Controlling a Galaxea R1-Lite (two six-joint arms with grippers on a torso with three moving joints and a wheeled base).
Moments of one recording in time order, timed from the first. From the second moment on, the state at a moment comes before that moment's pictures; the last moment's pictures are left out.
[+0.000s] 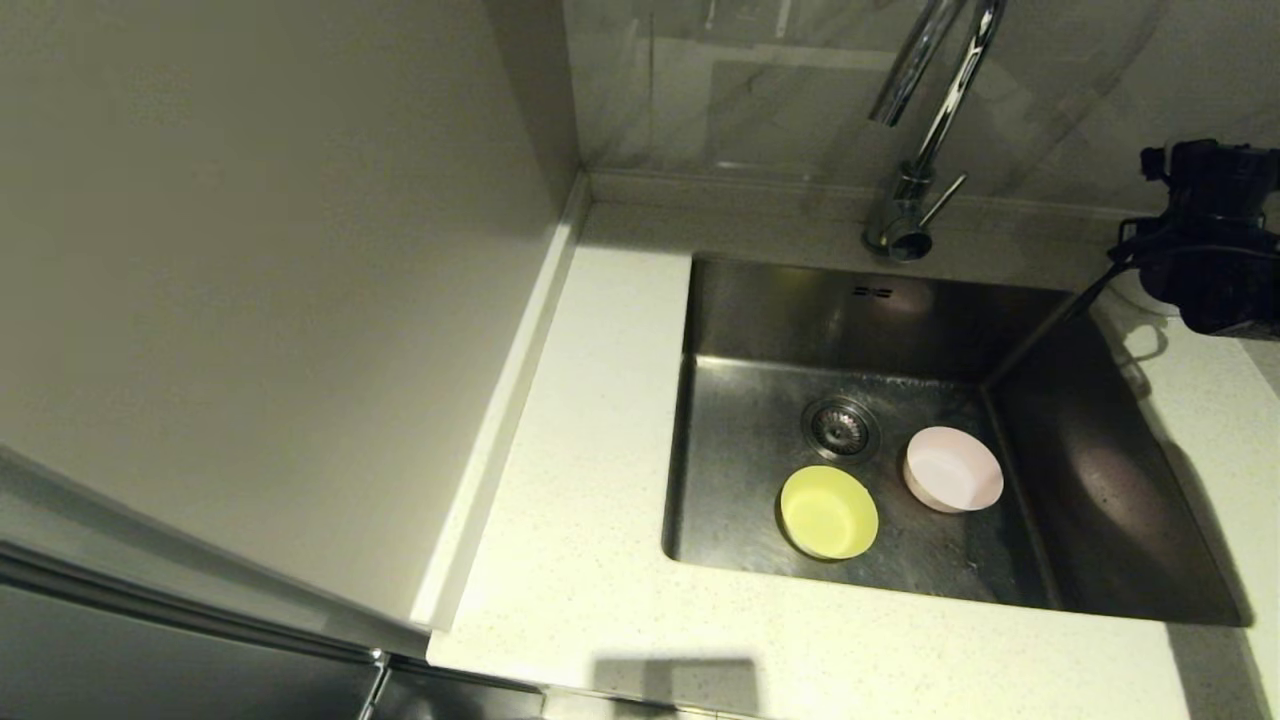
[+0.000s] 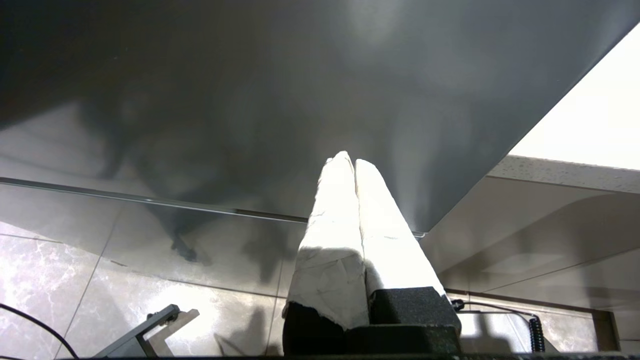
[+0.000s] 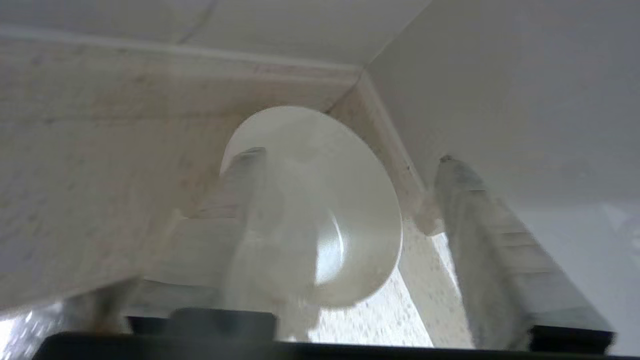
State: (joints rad) left arm 0.00 0.00 0.00 0.00 0.02 -0.02; right arm -0.26 2.28 -1.99 -0.36 -0.58 -0.29
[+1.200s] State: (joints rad) left arm 0.00 0.00 0.00 0.00 0.02 -0.02; right arm -0.30 2.15 -1.99 0.12 -0.49 -0.22
